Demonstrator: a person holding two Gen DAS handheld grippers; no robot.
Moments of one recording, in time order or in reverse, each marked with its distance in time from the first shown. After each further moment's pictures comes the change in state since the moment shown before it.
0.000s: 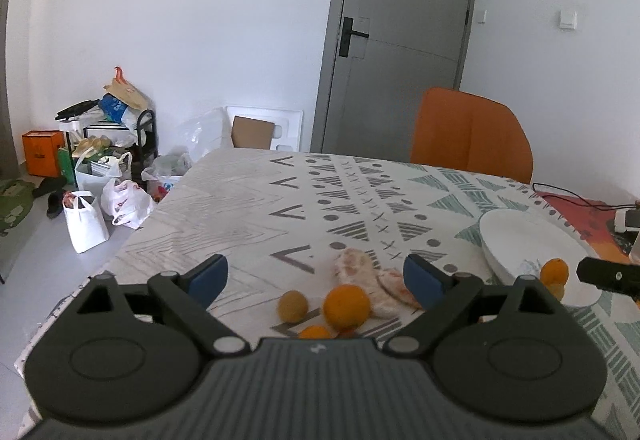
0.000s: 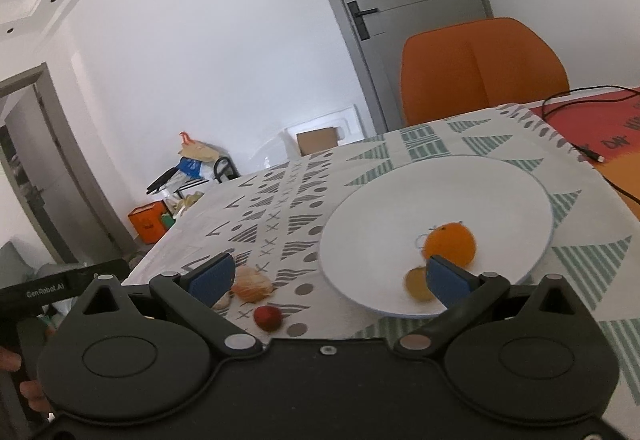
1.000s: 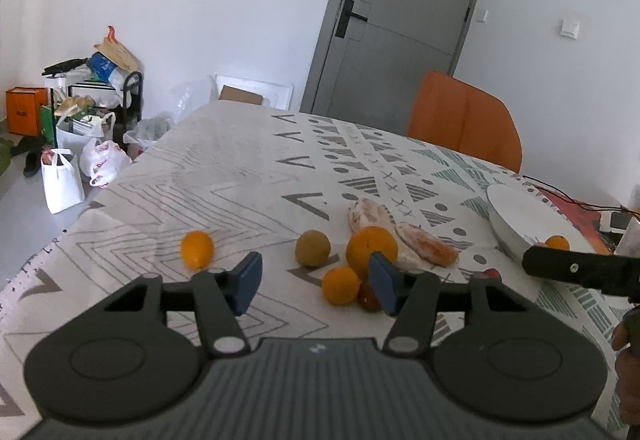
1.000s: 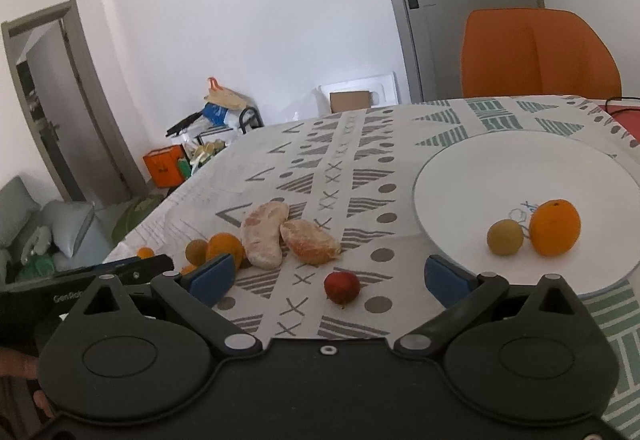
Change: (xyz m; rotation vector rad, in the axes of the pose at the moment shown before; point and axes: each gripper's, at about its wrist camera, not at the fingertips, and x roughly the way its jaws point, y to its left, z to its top) left arm 0.020 0.037 -0.038 -0.087 0.057 -0.095; right arm 0.043 0.061 -0.021 -0.140 0.117 0.036
